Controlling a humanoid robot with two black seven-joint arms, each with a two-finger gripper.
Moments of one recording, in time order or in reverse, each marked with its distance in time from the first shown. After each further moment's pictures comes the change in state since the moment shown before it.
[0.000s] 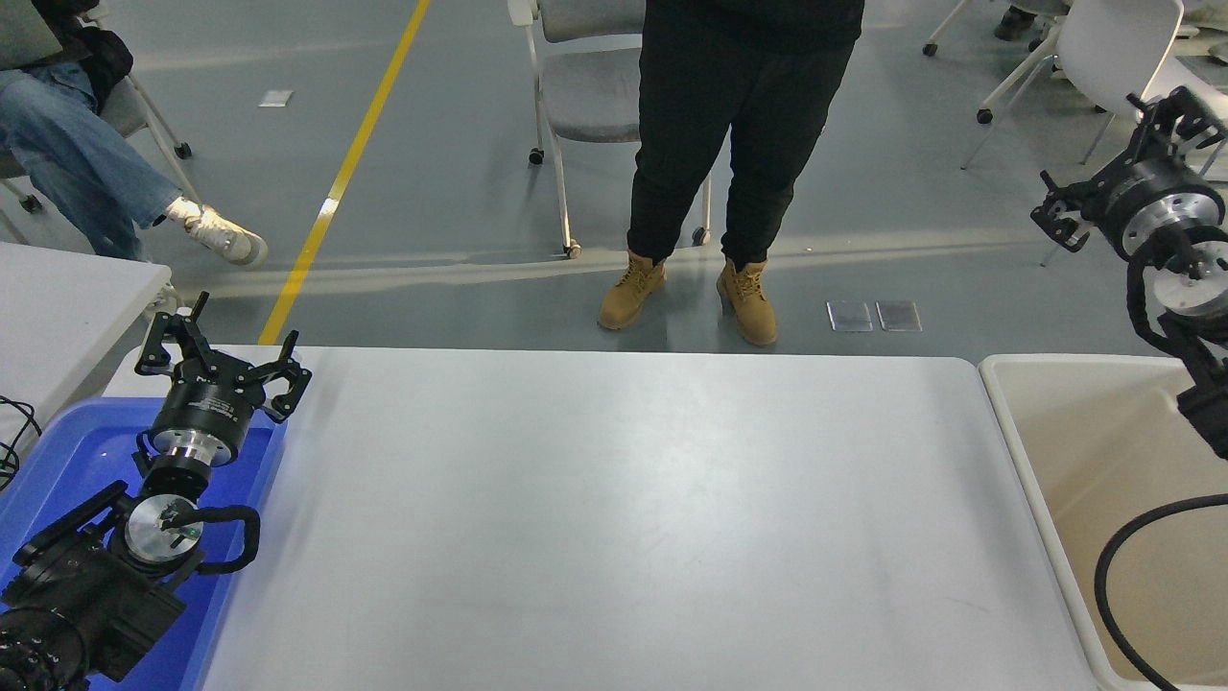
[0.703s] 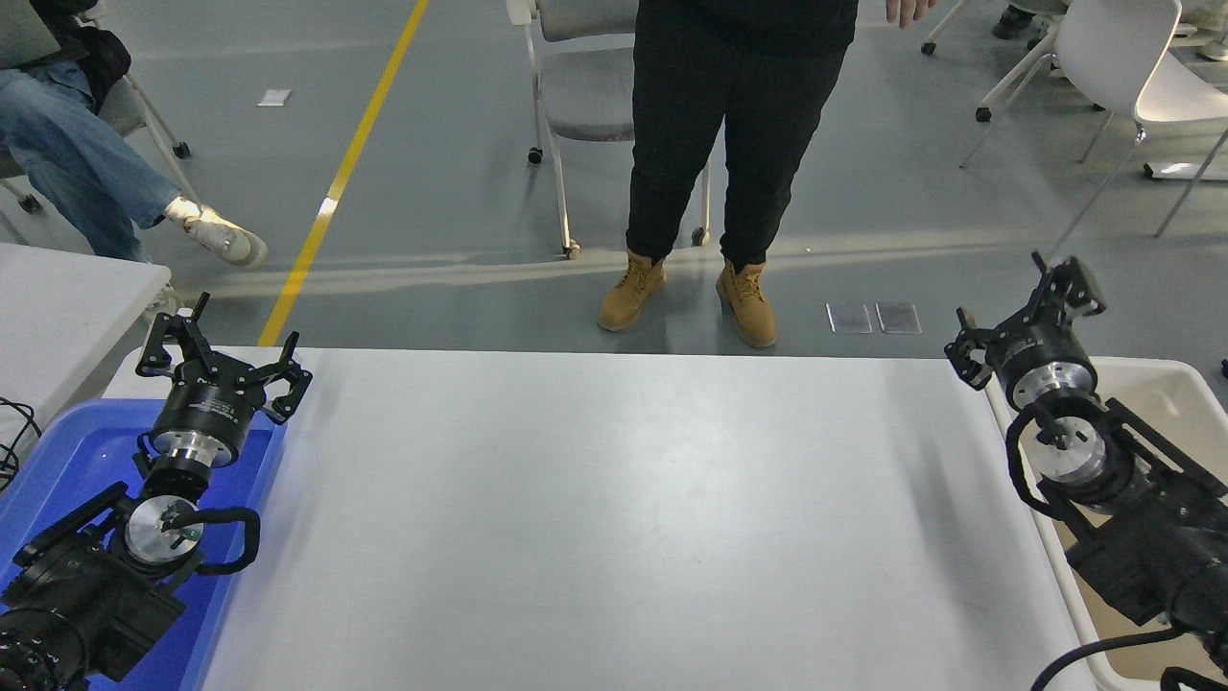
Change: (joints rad) left arm 0.000 0.000 0.000 0.000 0.000 0.000 0.000; right arm -0.271 0.164 0.002 0.012 0.000 0.062 0.280
